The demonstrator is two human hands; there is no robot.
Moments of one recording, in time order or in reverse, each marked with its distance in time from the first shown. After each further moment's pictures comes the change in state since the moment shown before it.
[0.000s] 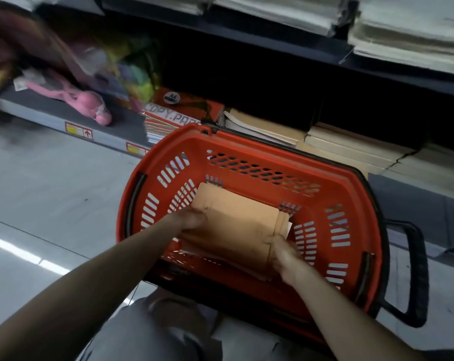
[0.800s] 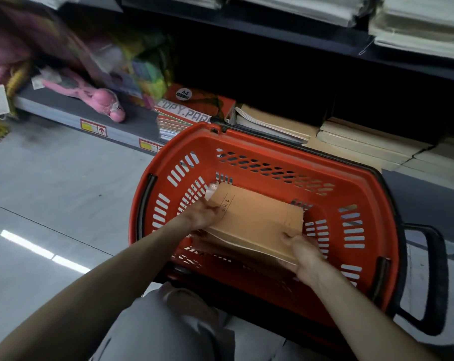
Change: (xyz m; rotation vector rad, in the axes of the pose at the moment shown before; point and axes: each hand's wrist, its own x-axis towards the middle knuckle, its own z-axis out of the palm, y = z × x) left_hand -0.023 -0.001 0.004 -0.410 0.057 0.117; right_hand -0.018 -0.002 -0.011 0.269 -0.024 -0.034
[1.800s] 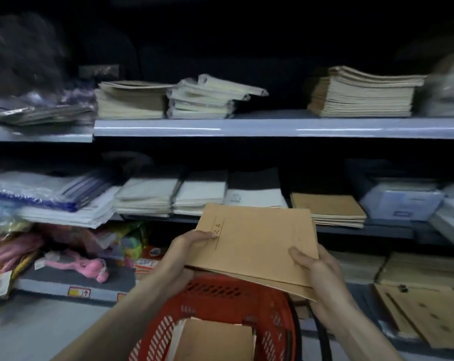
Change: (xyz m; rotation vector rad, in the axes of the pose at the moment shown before) left_hand -0.307 0.226 -0.005 -0.754 -0.077 0.562; right_hand -0.299 -0.128 -0.170 0.394 -0.206 -0.816
